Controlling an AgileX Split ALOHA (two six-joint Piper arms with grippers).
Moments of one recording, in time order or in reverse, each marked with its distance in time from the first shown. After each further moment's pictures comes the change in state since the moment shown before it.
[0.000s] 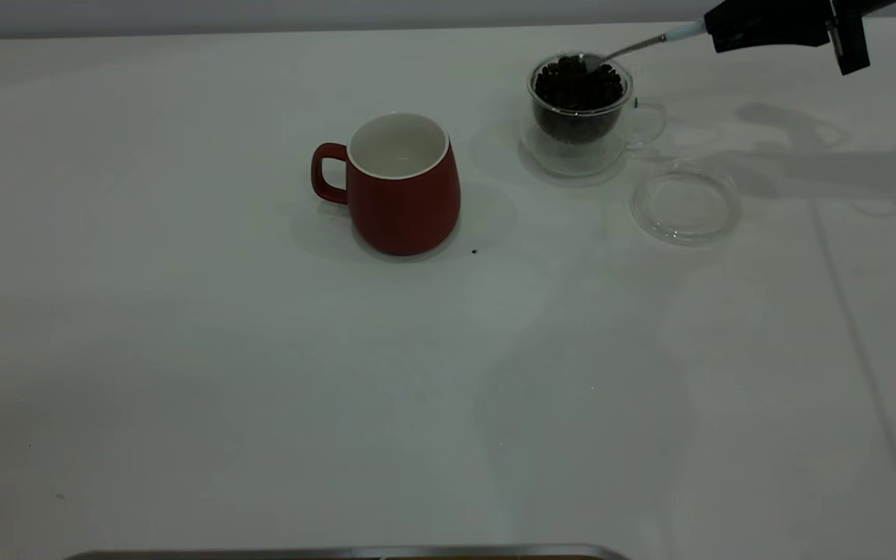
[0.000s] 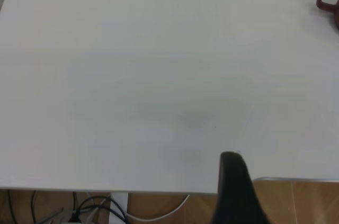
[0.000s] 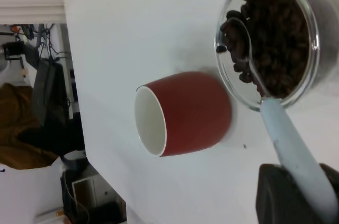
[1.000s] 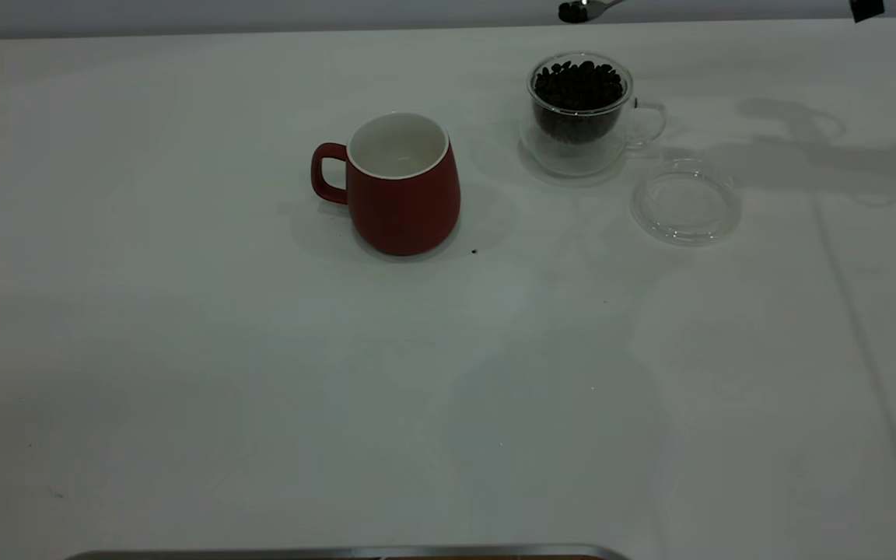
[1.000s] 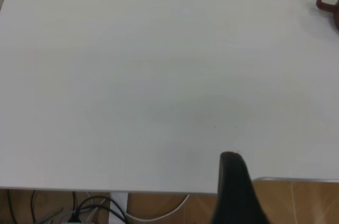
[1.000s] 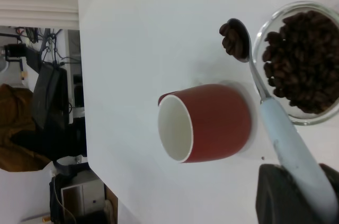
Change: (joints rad) left arm 0.000 0.000 0.000 0.000 0.000 -0.002; right arm 0.006 -0.084 0.004 0.005 -0.001 -0.002
